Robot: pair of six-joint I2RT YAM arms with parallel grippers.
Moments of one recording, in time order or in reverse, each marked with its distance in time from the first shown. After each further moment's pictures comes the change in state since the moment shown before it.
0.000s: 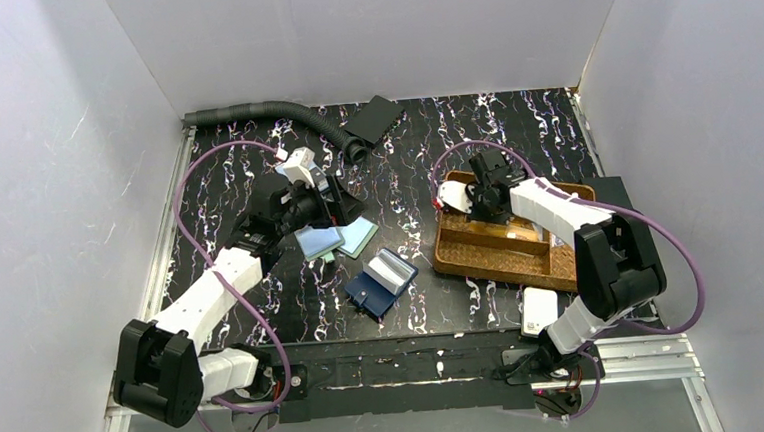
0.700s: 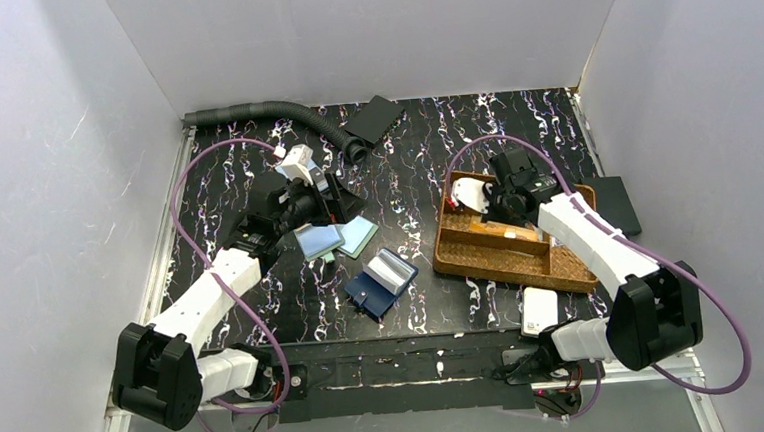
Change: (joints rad) left arm 0.000 -0.021 0.004 0.013 0.004 -0.003; right arm -0.010 -0.275 -0.014 -0.170 0.018 0.016
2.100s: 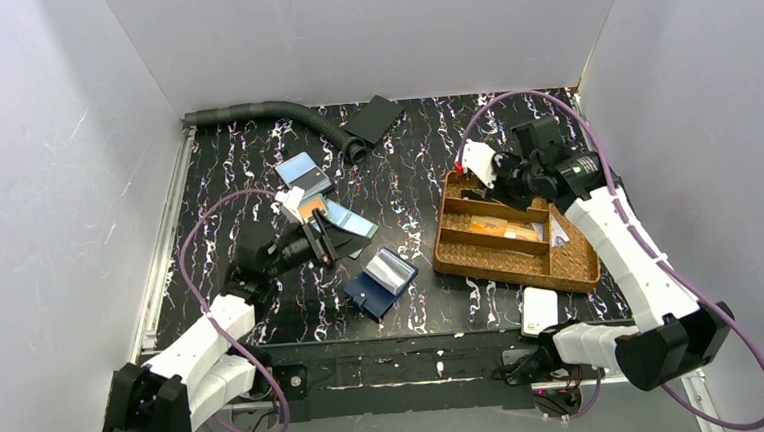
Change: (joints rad) left arm -0.004 -0.222 -0.375 0.350 0.286 -0.477; right arm 0.000 -0.083 0.318 -0.251 -0.267 0.148
